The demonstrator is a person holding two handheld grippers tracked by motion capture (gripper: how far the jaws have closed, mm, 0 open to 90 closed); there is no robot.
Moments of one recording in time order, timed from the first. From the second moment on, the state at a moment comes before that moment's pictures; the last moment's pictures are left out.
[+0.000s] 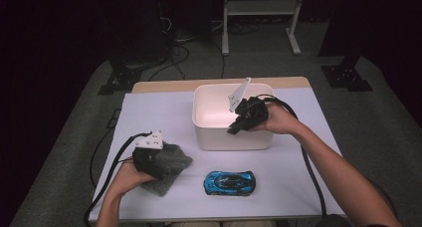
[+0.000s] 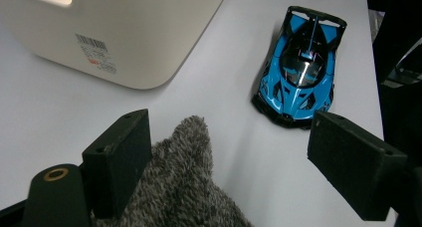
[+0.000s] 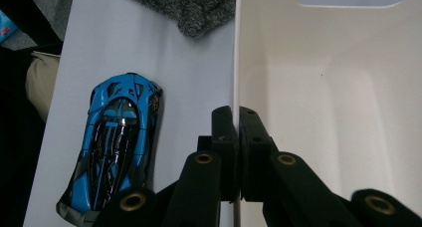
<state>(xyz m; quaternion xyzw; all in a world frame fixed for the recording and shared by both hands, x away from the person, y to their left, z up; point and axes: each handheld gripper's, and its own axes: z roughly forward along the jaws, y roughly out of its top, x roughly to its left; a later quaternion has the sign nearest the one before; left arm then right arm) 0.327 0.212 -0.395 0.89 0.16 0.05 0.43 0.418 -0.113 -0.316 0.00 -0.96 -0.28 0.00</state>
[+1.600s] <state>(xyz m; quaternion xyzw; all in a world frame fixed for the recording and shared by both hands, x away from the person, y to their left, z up) 0.325 0.214 -0.397 0.89 0.17 0.05 0.43 0.343 -0.156 -0.308 -0.05 -0.91 -0.40 -0.01</state>
